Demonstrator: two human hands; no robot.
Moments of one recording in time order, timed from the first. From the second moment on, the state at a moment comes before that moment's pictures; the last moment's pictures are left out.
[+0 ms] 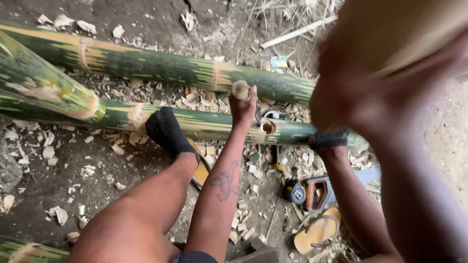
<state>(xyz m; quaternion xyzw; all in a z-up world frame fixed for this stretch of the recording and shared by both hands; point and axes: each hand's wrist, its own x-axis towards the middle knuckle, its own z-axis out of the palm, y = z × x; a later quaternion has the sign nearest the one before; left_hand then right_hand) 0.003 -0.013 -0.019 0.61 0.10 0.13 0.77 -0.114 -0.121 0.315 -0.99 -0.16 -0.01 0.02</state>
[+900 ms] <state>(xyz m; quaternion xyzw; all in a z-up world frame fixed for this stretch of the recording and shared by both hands) -0.066 -0.079 -0.047 0.60 0.05 0.07 0.79 -0.171 -0.149 0.282 -0.98 0.08 0.06 0.18</state>
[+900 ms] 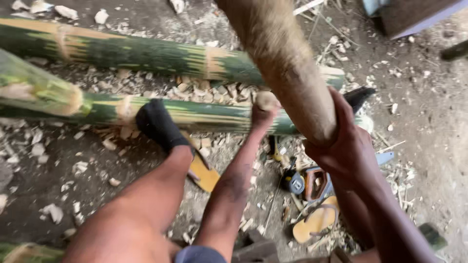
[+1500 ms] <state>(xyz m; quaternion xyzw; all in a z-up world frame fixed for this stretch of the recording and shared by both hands) -0.048 0.033 0.050 0.39 0.15 0.26 0.87 -0.259 -0.218 0.059 -0.86 0.31 0.25 0.33</state>
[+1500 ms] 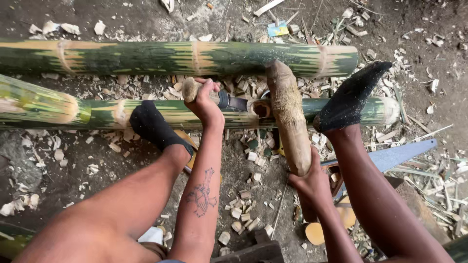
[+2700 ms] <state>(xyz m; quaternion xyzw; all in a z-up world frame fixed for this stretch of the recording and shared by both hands) -0.038 0.016 0.041 0.52 0.10 0.25 0.81 -0.231 -0.182 0.155 -0.88 0.24 0.21 0.35</state>
